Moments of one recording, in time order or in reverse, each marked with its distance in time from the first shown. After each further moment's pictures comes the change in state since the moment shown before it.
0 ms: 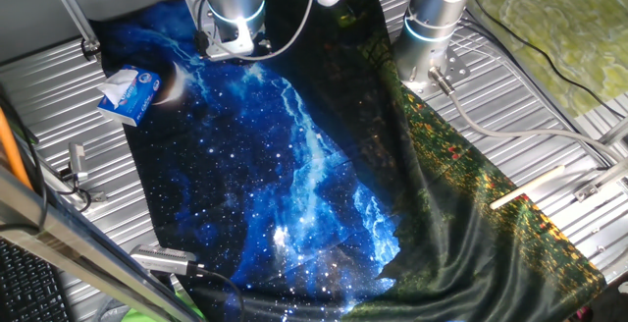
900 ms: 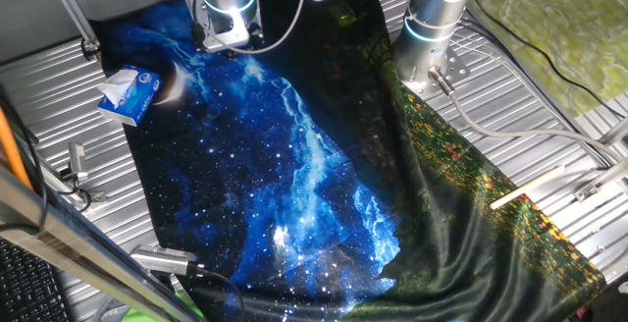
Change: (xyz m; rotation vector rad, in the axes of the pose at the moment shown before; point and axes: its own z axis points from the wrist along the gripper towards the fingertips) arm 0.035 -0.009 0.018 0.004 0.006 -0.092
